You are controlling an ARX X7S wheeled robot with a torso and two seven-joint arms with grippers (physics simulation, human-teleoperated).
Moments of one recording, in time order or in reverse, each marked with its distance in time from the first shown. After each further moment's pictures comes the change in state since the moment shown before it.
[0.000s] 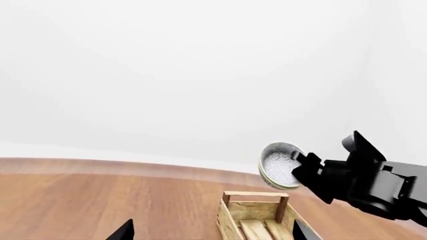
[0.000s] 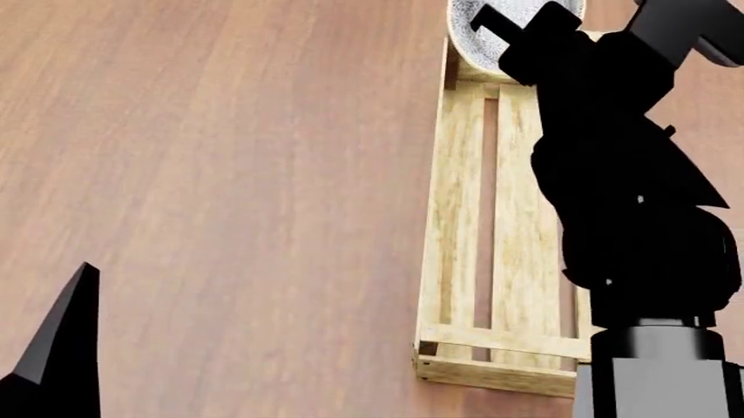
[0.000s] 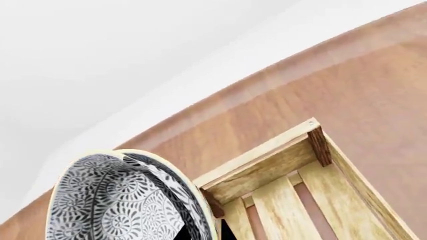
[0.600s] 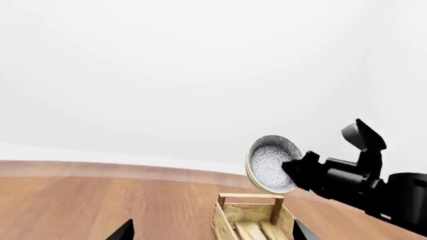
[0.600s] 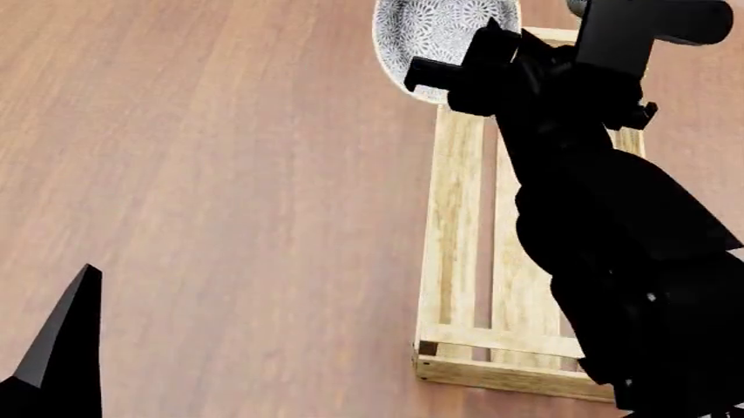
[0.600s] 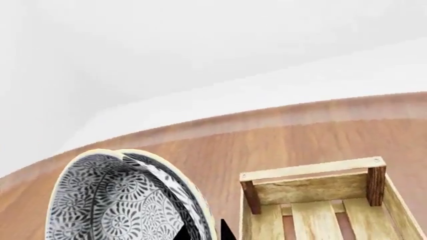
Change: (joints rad) left arm 0.000 0.008 -0.003 0.003 -0.001 0.000 0.020; right arm -0.201 0.115 -0.123 -0.545 0.017 0.185 -0.033
